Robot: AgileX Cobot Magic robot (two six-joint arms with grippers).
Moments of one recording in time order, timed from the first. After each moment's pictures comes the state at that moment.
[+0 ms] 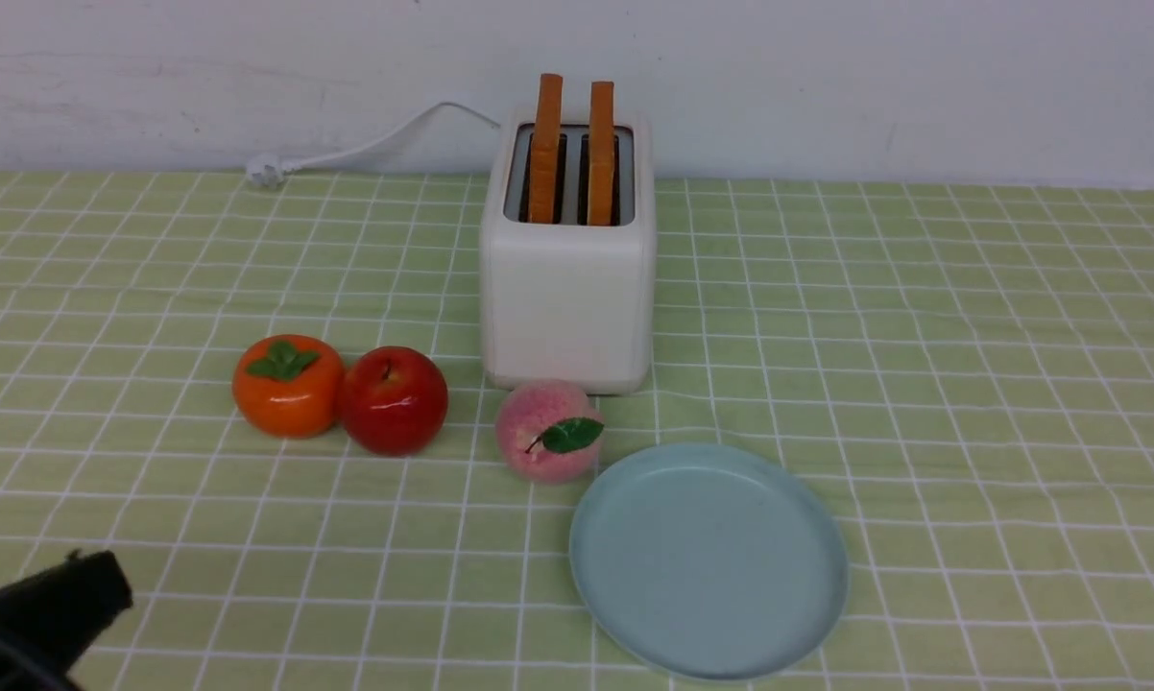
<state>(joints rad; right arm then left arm) 0.06 -0.01 0.01 0.16 0.41 -0.09 -0.16 0.43 -0.34 -0.62 0.39 0.13</state>
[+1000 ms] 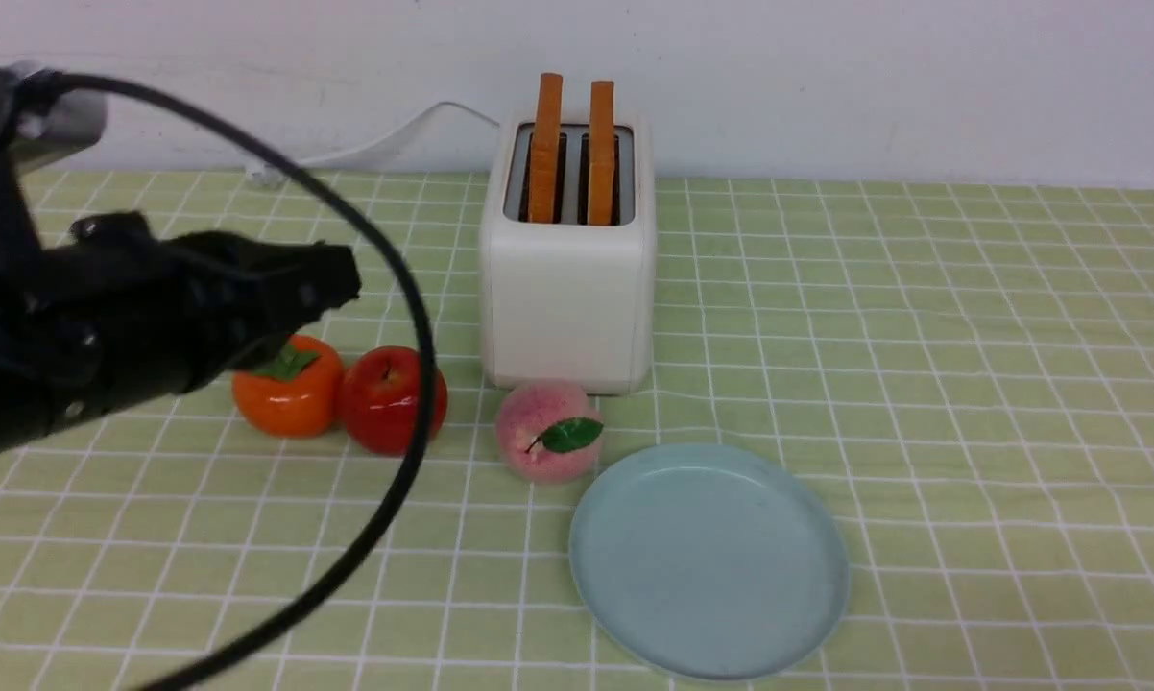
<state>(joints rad) 0.06 0.27 -0.38 0.72 0.69 -0.31 -0.19 1.14 -0.76 -1.62 0.35 1.26</state>
